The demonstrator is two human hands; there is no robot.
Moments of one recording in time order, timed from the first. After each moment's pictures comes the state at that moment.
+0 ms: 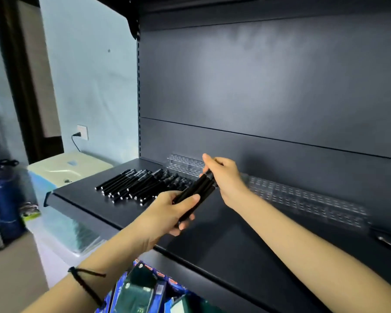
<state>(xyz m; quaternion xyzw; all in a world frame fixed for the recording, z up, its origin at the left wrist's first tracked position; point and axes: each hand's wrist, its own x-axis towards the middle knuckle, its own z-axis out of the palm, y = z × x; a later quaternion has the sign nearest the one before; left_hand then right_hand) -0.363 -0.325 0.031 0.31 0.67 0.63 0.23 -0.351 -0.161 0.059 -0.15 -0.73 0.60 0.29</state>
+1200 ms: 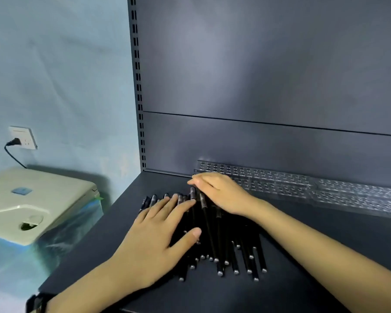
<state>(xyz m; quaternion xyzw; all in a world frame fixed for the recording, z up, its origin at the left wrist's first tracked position) -0.633 -0.390 -0.018 0.57 0.80 0.20 -0.02 -0.556 -0.183 0.012 -0.13 -0.95 0.21 0.18</state>
